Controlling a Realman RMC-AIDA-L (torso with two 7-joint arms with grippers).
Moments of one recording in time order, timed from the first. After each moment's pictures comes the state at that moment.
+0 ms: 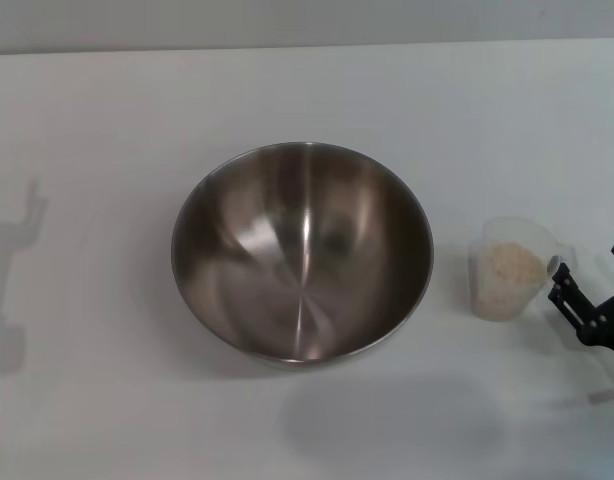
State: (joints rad) left arm -0.22 -2.08 -1.05 -0.31 2.39 1.29 0.13; right arm 0.14 2.09 0.07 0.19 -1.80 -1.39 0.07
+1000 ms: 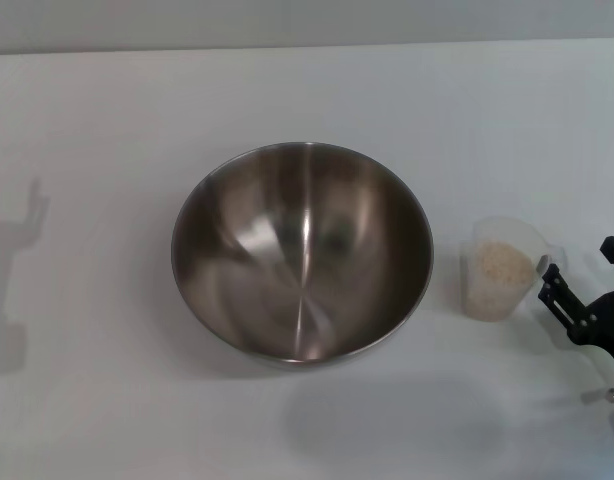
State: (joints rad) left arm -0.23 -2.08 -1.05 -0.31 2.40 1.29 0.13; right arm 0.15 2.09 0.07 0.20 -1.80 -1.39 0.07
